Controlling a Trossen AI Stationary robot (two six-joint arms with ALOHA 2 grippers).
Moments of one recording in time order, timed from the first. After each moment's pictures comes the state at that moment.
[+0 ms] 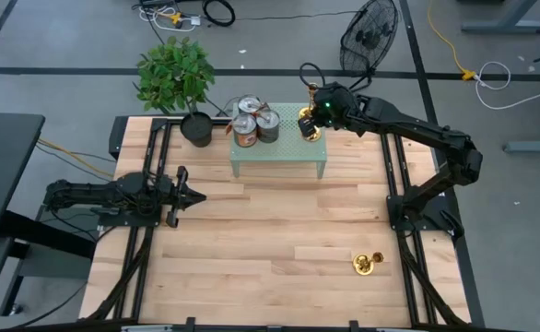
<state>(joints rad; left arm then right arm) -0.04 0.01 0.01 0.07 -0.01 -0.07 -0.43 1.52 1.50 -0.76 0.38 0.35</state>
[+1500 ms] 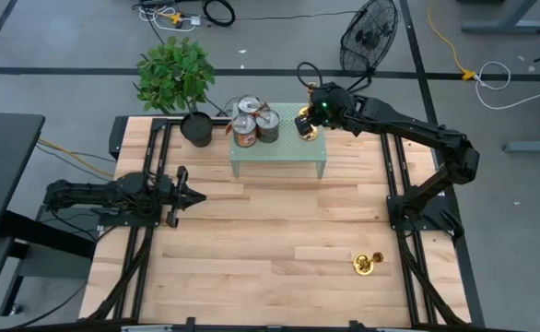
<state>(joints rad) -0.04 0.01 0.01 0.07 -0.01 -0.07 -0.44 1.55 1.51 -0.72 0.38 0.36</state>
